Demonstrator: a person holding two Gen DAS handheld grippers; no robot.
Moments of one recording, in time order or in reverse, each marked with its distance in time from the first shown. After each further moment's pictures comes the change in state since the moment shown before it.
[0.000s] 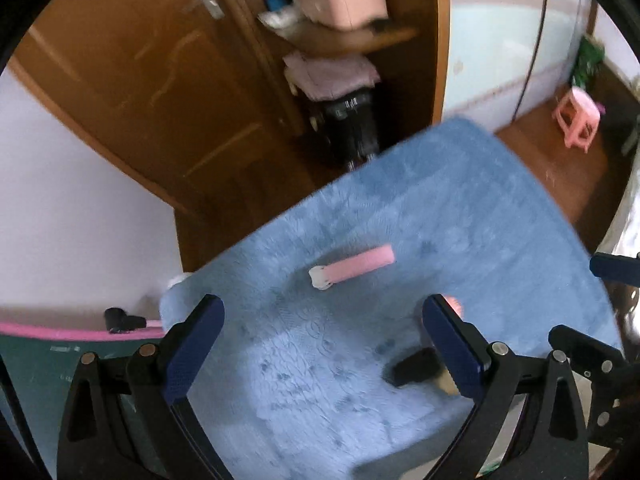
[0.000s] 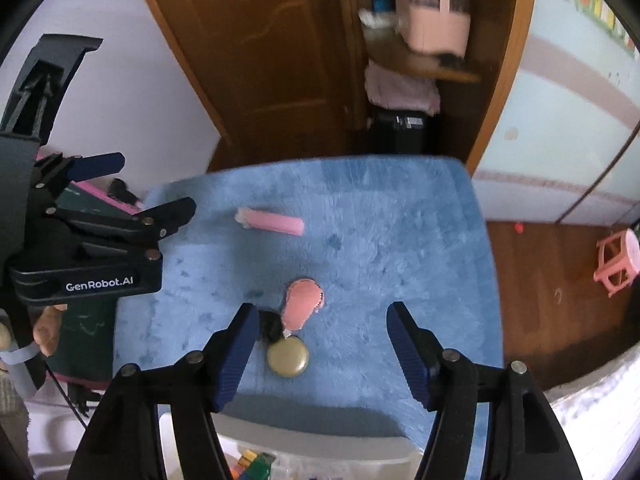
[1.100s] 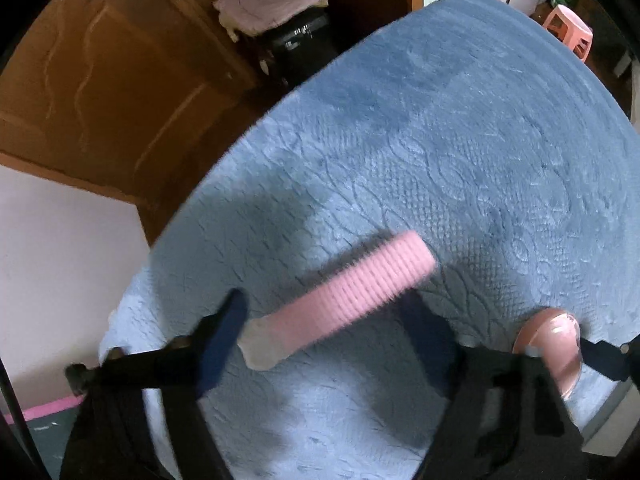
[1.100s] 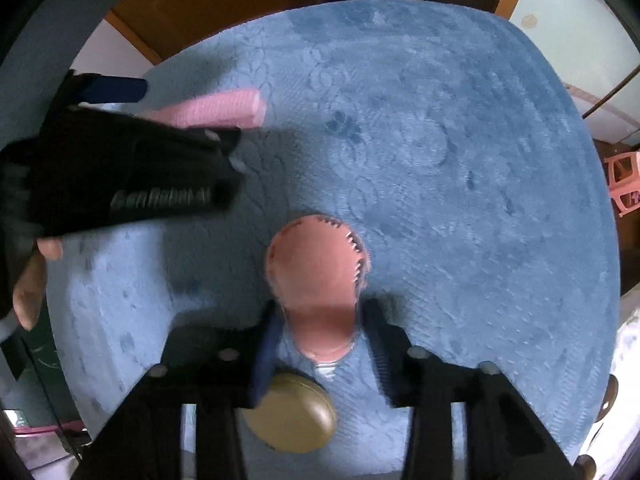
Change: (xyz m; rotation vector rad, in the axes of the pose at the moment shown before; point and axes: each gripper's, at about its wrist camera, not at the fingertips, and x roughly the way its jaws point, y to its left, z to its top) left arm 0.169 -0.034 0.014 0.180 0.197 -0.051; right arm 0.189 0.028 -0.032 0.150 0.270 -0.047
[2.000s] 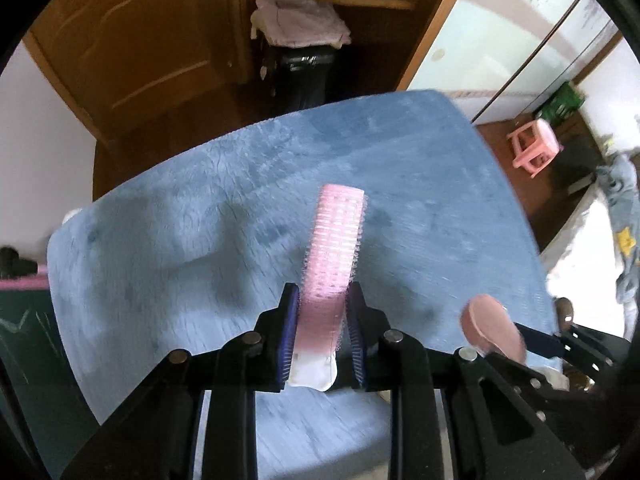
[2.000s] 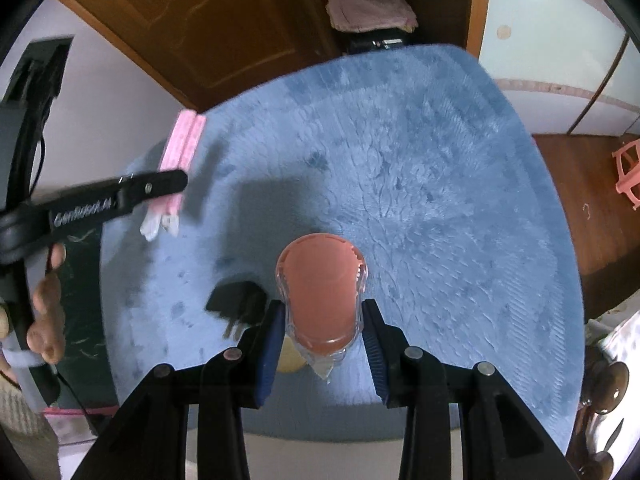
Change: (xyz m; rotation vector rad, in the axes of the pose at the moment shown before) left arm -0.119 0.021 -0.076 -0.346 -0.140 -0.333; right arm -0.095 -0.055 -0.041 0.029 -0.125 0.142
